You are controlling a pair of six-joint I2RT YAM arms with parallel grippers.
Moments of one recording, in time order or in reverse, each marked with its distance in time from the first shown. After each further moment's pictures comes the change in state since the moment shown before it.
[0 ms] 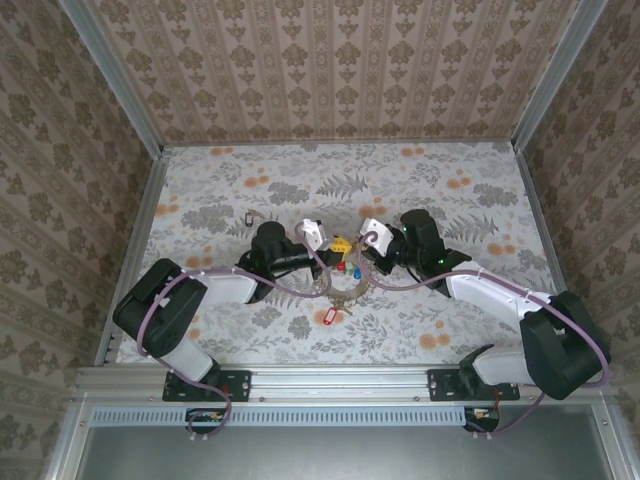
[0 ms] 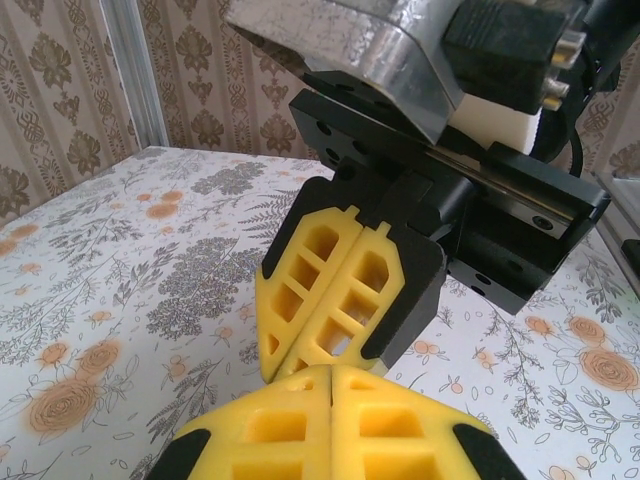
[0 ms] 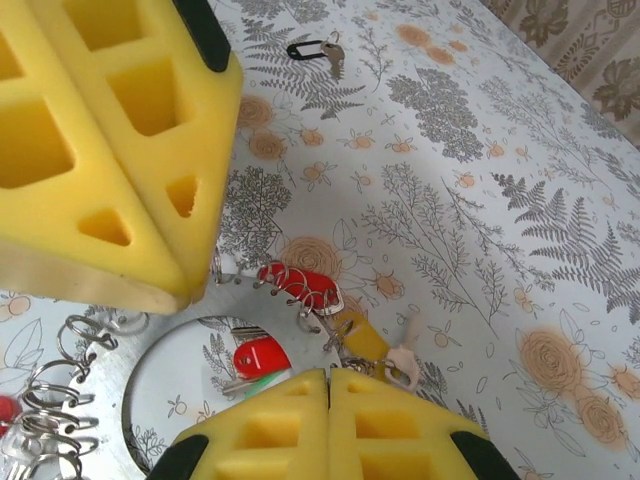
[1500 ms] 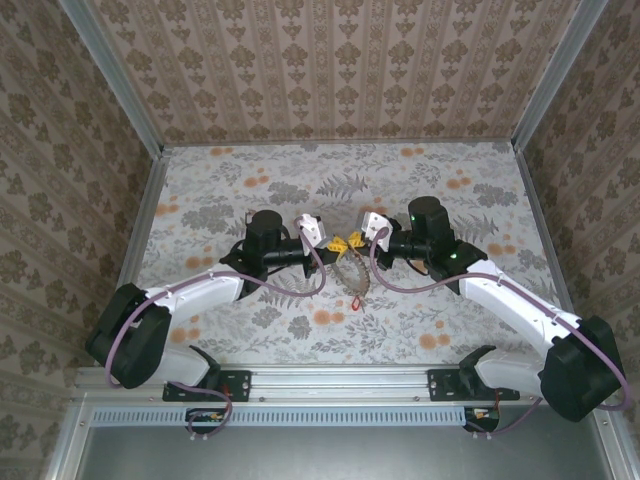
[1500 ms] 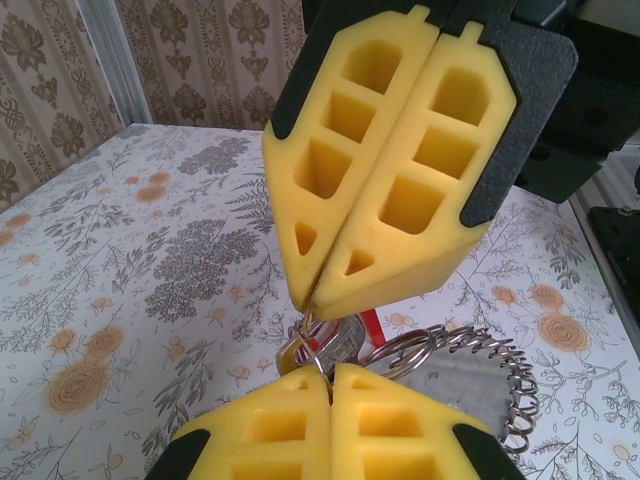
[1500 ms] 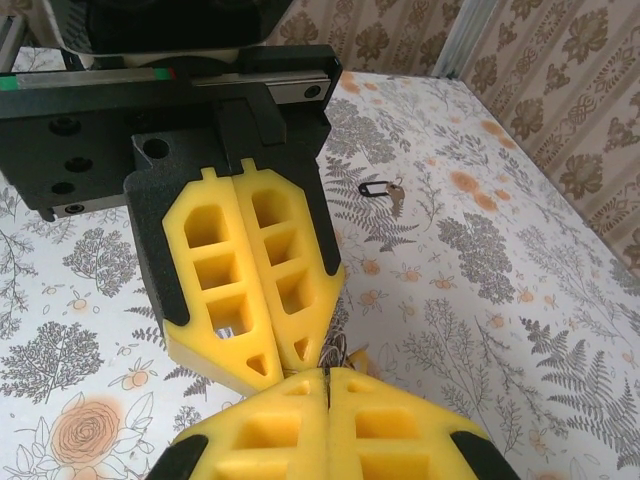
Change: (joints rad) left arm 0.001 -0.205 0.092 -0.440 0.015 0.123; right arm 0.014 -0.124 0.132 -0.158 -0.195 -0.054
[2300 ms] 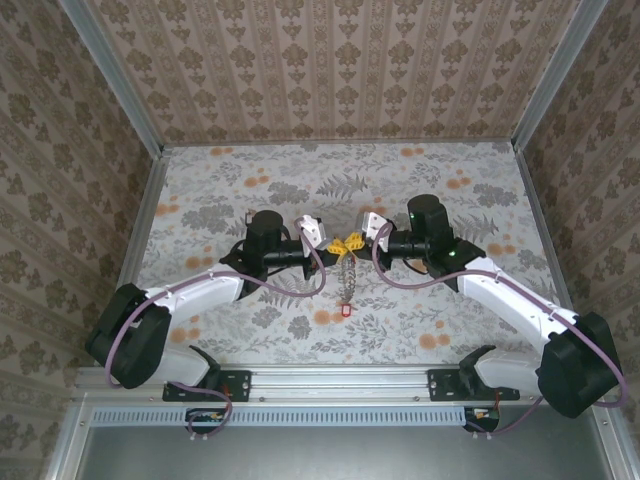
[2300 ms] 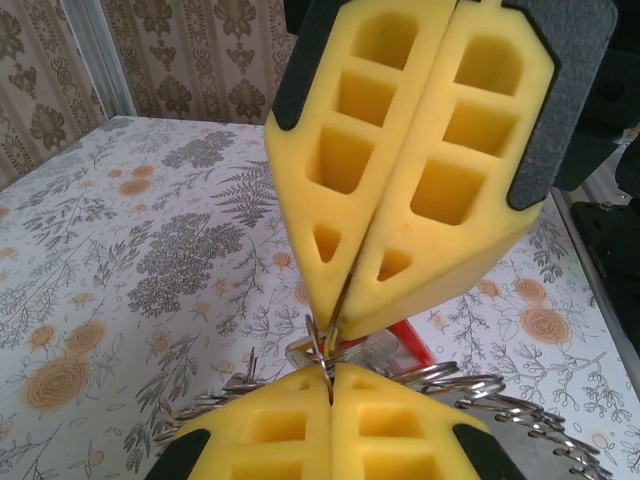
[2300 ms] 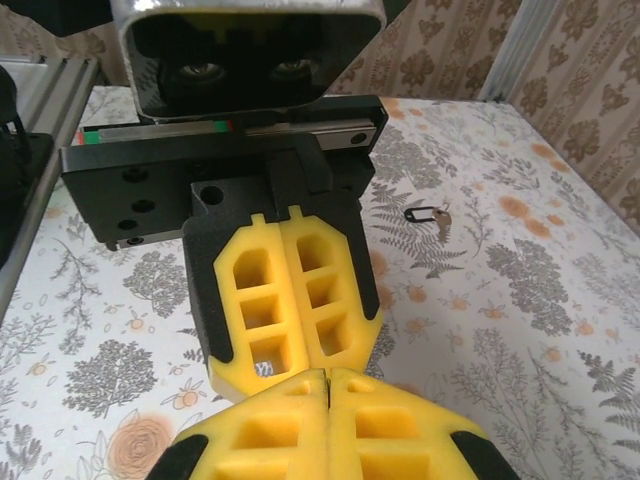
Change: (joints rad) left arm 0.000 0.000 0.001 -0.024 0.021 0.000; right arm -0.006 0.022 0.009 0.010 -0.116 0.030
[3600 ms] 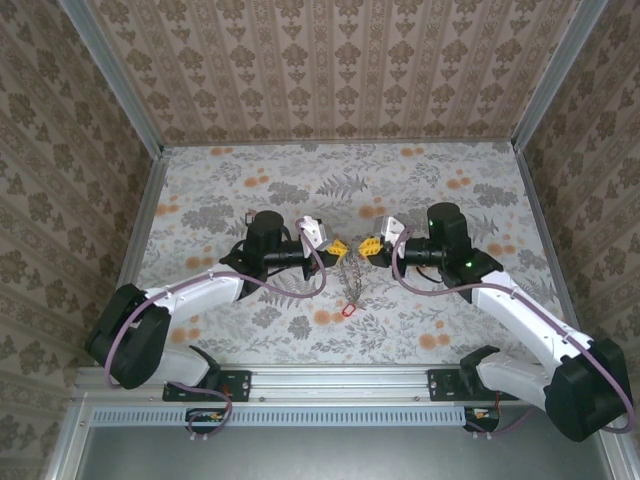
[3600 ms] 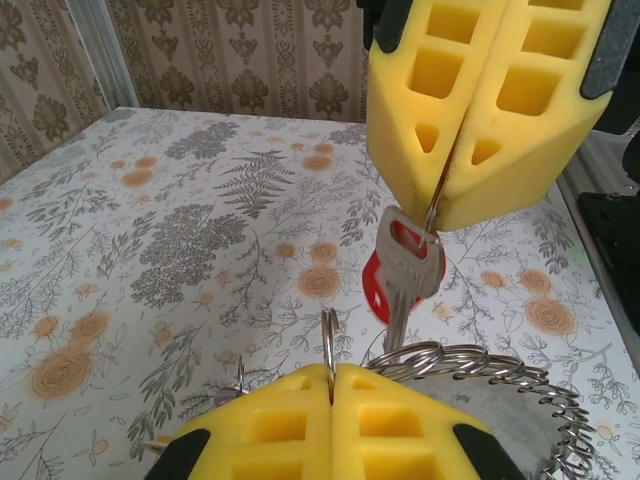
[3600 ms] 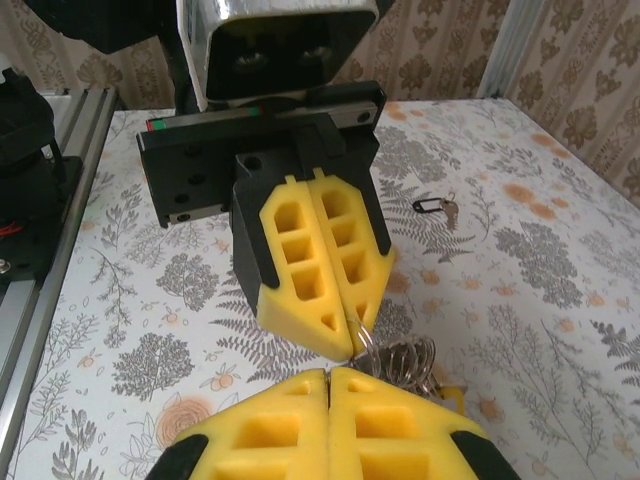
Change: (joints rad) left arm 0.000 -0.002 0.000 -0.021 -0.013 0.015; right arm -0.072 -0.122 -0.089 -0.015 -0.103 0.057
